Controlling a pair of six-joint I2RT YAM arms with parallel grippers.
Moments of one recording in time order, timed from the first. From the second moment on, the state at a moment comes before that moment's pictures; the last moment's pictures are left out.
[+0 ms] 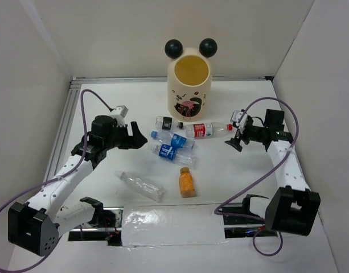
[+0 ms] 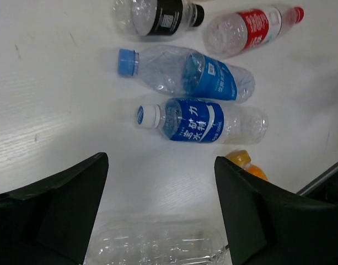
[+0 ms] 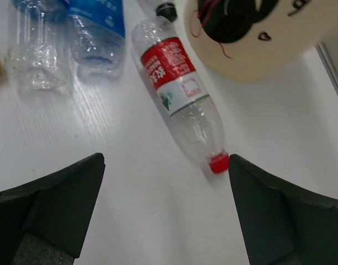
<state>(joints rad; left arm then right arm) -0.30 1.03 0.79 -0.31 0.26 -0.40 -0.20 1.12 0.85 -0.54 -0.91 -1.10</state>
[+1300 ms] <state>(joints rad) -0.42 1.05 0.71 -0.32 0.16 -0.43 0.13 1.81 1.12 -0.50 -0.68 -1.60</state>
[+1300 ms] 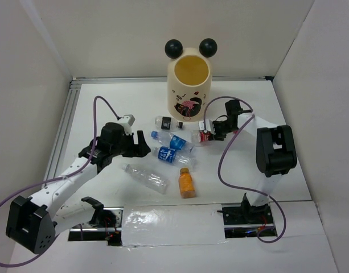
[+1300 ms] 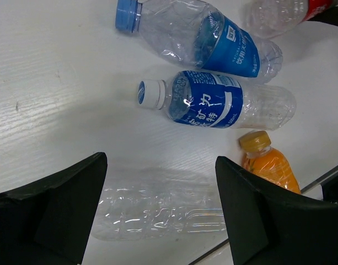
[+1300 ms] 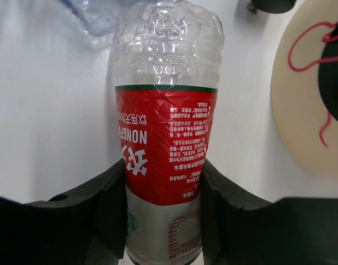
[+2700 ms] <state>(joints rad) -0.46 0.73 0.70 -0.79 0.03 -1.16 0.20 2.16 2.17 -0.59 -1.47 -1.49</state>
